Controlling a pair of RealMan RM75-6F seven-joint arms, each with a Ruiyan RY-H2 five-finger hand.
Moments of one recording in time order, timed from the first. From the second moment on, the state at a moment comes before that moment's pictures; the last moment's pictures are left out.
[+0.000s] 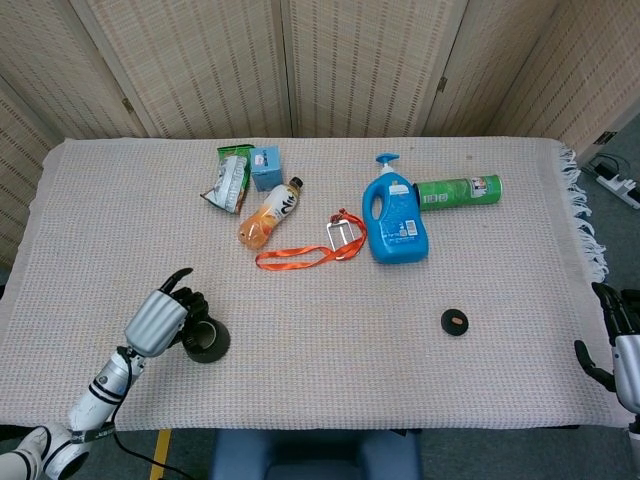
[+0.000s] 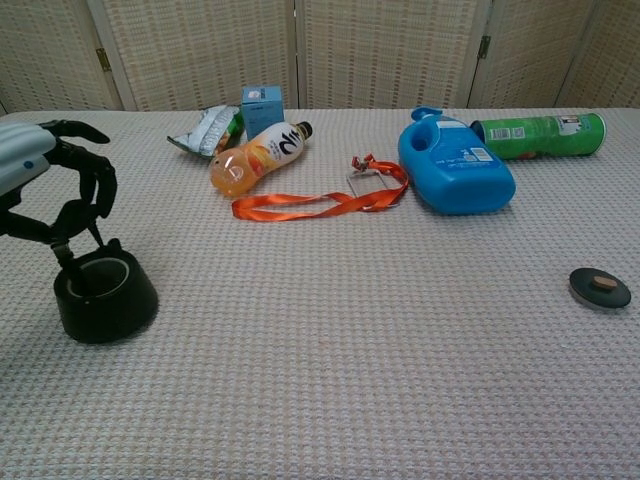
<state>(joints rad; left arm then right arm) -0.50 -1.52 -0.02 -1.15 1.75 1.41 -0.10 -0.02 -1.09 0.08 -1.60 -1.53 1.62 -0.02</state>
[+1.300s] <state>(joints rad) -0.86 -1.75 -0.20 -1.28 1.70 1.15 -0.03 -0.04 -1.07 0.08 -1.60 -1.53 1.64 0.00</state>
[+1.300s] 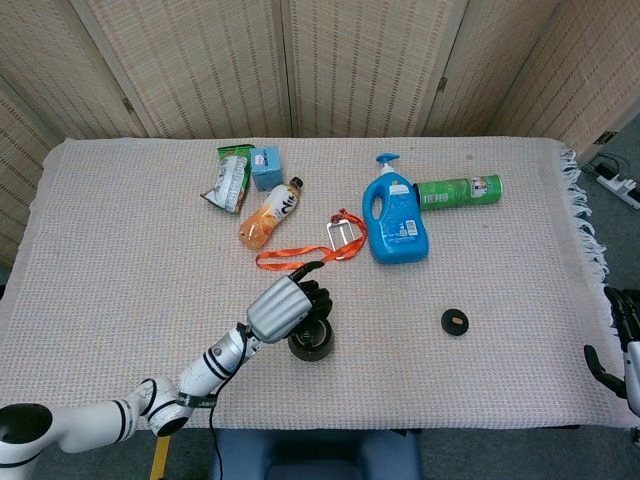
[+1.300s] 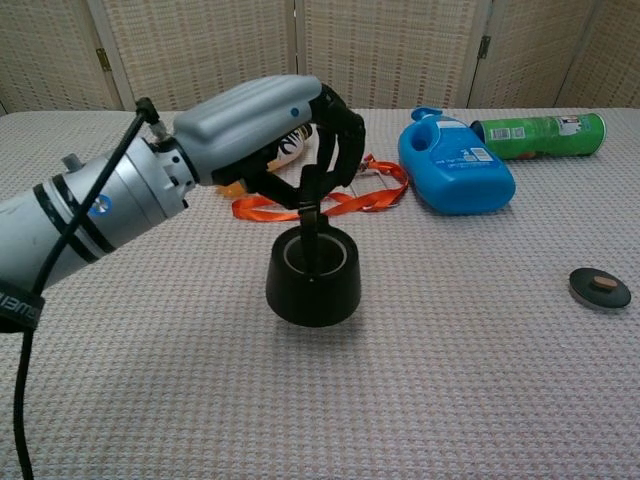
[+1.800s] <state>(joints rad) -1.02 -1.91 -0.27 -1.12 1.60 1.02 0.02 -0.04 -1.07 0.08 -1.57 -1.51 1.63 0.04</state>
